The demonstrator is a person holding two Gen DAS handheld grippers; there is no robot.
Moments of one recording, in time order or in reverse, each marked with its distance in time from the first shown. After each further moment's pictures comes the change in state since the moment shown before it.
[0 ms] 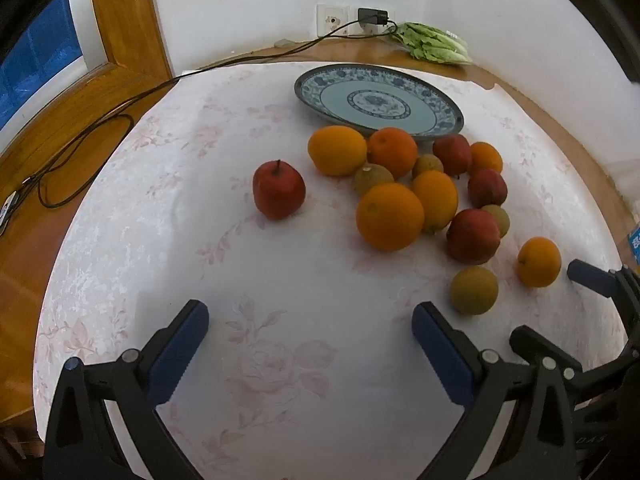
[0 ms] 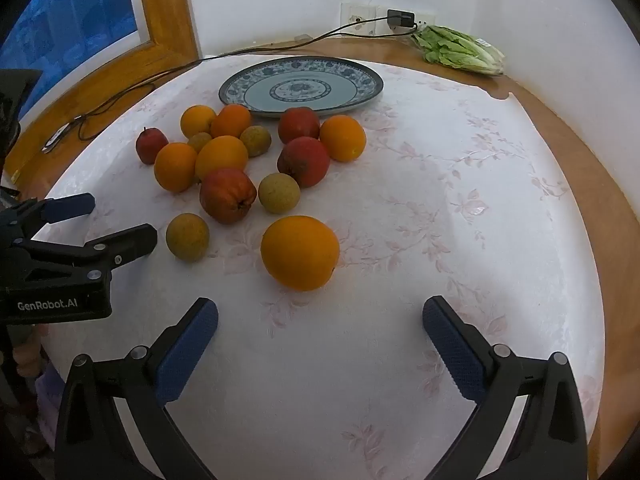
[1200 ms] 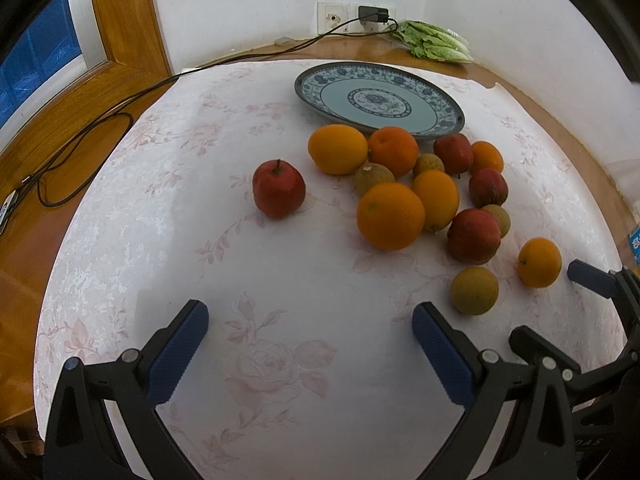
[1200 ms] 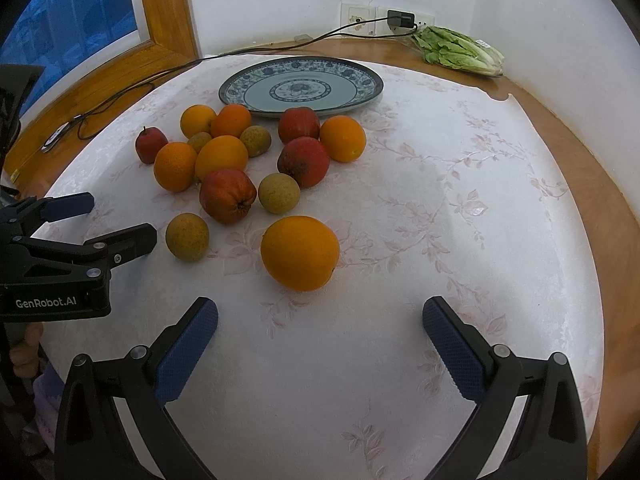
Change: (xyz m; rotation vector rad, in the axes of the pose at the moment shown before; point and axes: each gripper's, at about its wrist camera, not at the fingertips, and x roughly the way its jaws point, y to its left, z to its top) left arm 0.003 -0.001 -0.001 -0.002 0.004 0.000; right arm 0.000 0.000 0.000 -0.006 0.001 -0.007
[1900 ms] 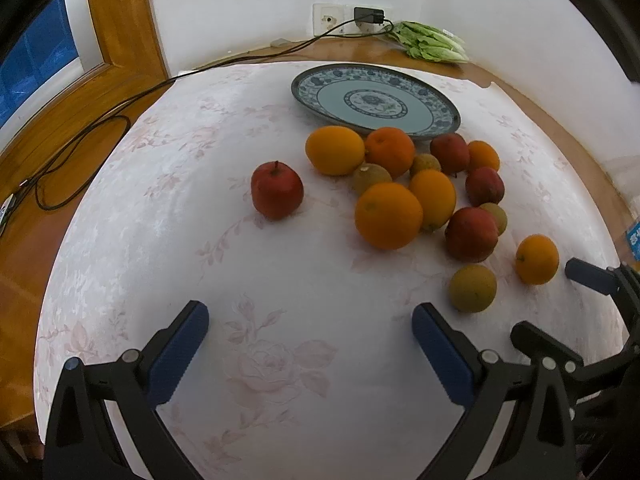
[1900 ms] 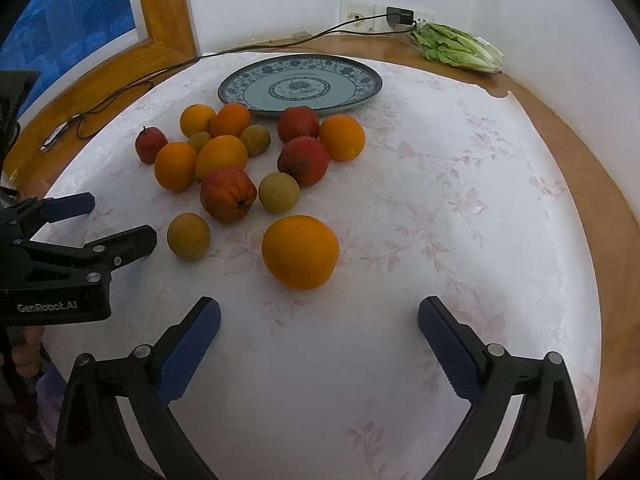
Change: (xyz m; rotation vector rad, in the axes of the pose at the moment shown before) left arm -0.003 0.000 0.001 0.011 -0.006 -0.009; right arm 0.000 0.000 0.002 0.005 0.013 0.000
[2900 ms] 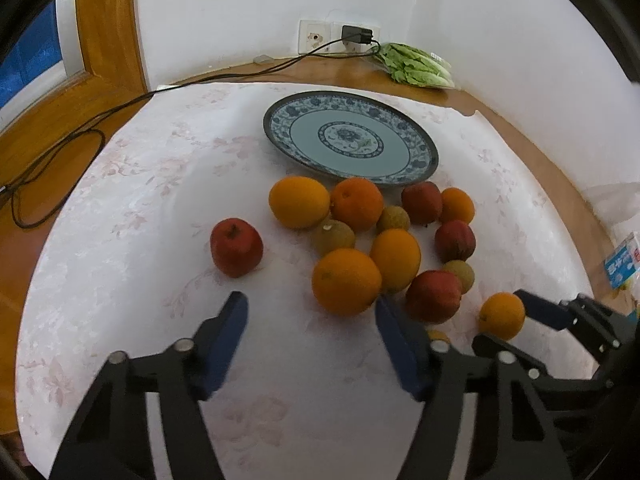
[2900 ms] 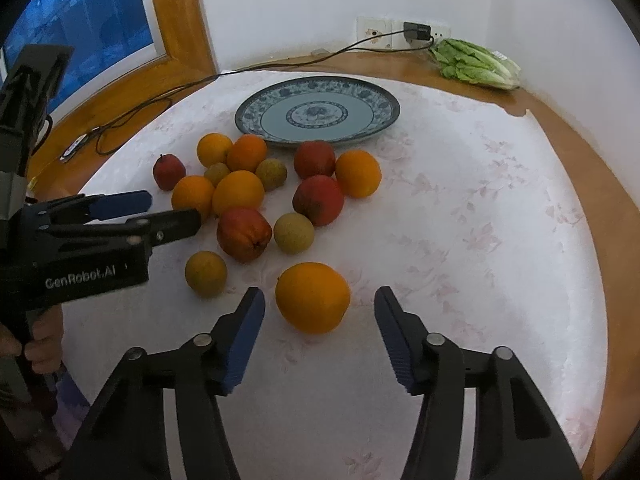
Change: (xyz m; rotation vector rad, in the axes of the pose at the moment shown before) left arm 0.002 -0.009 0.028 -0.045 -0.040 -0.103; right arm -0.002 -0.003 0.018 -0.014 -0.044 0.083
